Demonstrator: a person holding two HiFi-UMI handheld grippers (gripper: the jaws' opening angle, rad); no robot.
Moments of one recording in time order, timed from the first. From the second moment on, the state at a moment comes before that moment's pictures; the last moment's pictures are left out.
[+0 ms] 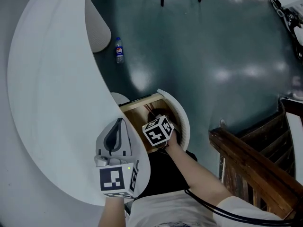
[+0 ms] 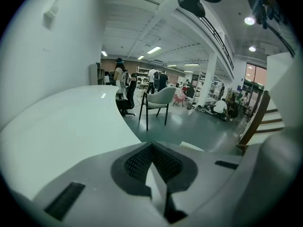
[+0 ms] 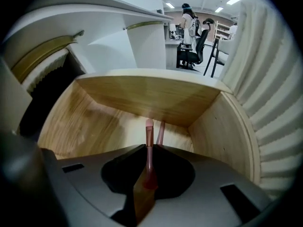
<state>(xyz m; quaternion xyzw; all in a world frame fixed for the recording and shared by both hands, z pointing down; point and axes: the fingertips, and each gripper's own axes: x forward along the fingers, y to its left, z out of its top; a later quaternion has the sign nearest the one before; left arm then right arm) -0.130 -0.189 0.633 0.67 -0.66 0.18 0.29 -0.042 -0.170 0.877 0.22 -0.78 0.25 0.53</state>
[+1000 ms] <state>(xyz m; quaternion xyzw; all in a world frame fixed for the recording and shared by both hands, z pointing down) -0.128 -0.189 0.629 0.67 -0.67 0.18 0.27 -0.048 -0.181 0.856 0.23 -0.79 0.25 0.50</state>
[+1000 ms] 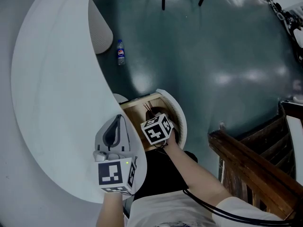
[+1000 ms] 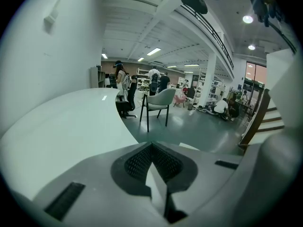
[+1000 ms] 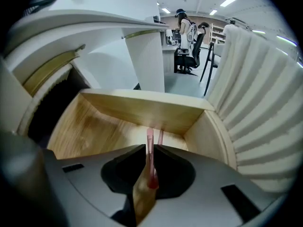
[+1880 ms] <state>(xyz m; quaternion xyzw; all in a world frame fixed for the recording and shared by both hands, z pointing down) -0.072 -0.123 0.483 0.64 -0.73 0.14 0.20 0.008 -0.141 0.639 0.22 -0.88 0.21 0.37</state>
